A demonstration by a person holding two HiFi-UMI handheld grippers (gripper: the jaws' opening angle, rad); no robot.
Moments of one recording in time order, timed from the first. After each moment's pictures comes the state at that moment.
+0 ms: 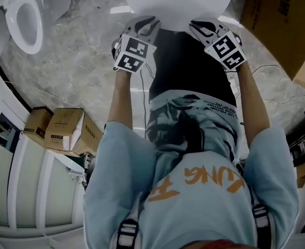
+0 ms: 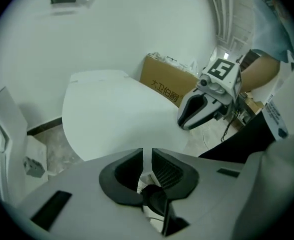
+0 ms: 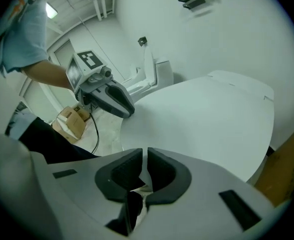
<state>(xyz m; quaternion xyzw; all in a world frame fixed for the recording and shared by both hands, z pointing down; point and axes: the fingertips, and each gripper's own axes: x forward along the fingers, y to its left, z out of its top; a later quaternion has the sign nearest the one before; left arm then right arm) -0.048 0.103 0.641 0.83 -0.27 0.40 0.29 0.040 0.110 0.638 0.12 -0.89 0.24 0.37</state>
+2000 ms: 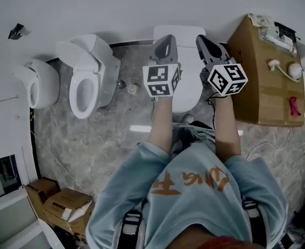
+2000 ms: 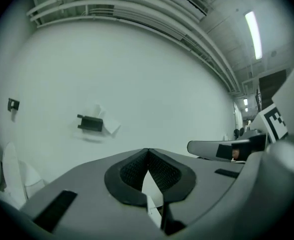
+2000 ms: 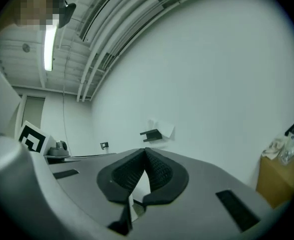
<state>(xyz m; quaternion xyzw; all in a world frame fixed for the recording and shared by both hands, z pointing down) 0.013 -0.077 0.131 0.84 -0.55 0.01 0.06 0.103 -0.071 0.123 0.46 -0.88 0.10 -0.09</state>
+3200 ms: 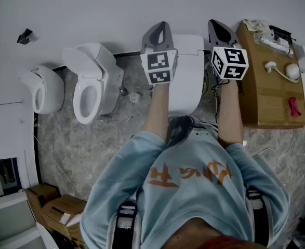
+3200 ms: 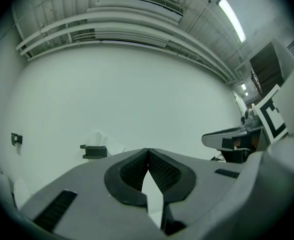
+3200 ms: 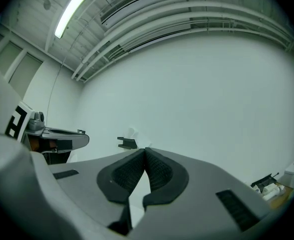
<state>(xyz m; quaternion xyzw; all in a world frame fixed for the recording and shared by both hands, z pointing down) 0.025 -0.072 0.050 0.81 -0.58 0.01 -0.07 0.173 -0.079 0.052 0.57 -0.82 -0.05 -0.02</state>
